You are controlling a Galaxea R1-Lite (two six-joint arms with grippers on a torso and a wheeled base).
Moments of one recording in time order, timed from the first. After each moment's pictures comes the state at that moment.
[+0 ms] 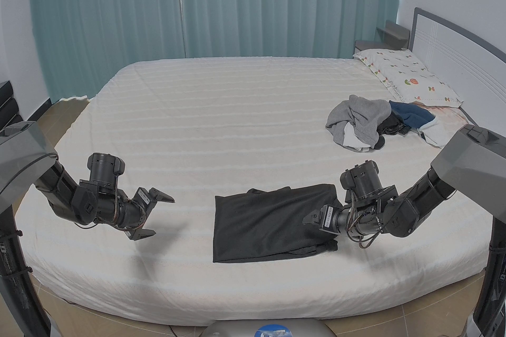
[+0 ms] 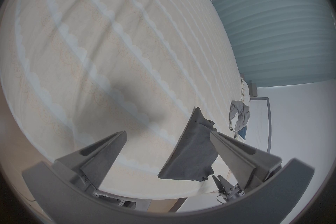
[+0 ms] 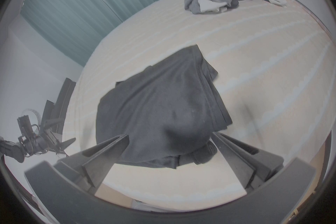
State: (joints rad) left arm -0.07 2.11 -0.84 -0.41 -0.38 -1.00; right arm 0.47 2.19 -0.96 -0.39 -0.01 0.66
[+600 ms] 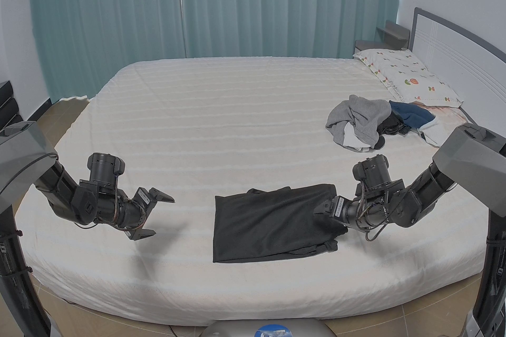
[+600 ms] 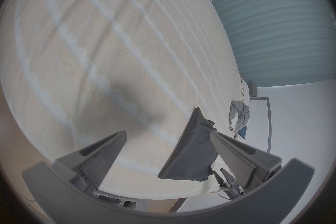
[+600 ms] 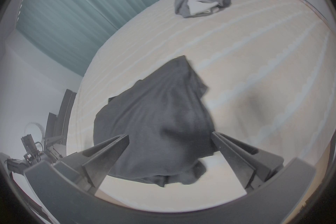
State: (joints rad) left arm -0.07 2.11 -0.84 -0.41 -0.38 -1.00; right arm 0.38 2.23 -1.01 -0.41 0.04 0.68
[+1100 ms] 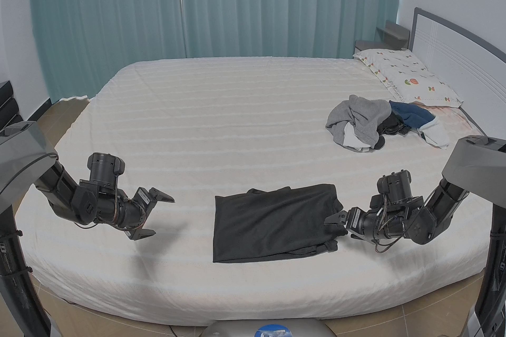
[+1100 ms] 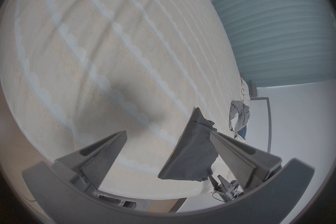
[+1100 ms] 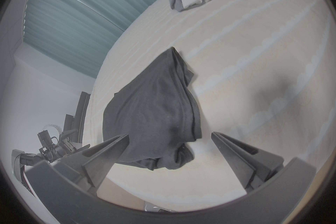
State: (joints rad) left arm -0.07 2.11 -0.84 -0.41 -0.38 -1.00; right arm 0.28 2.23 -0.77 -0.70 0.25 0.68
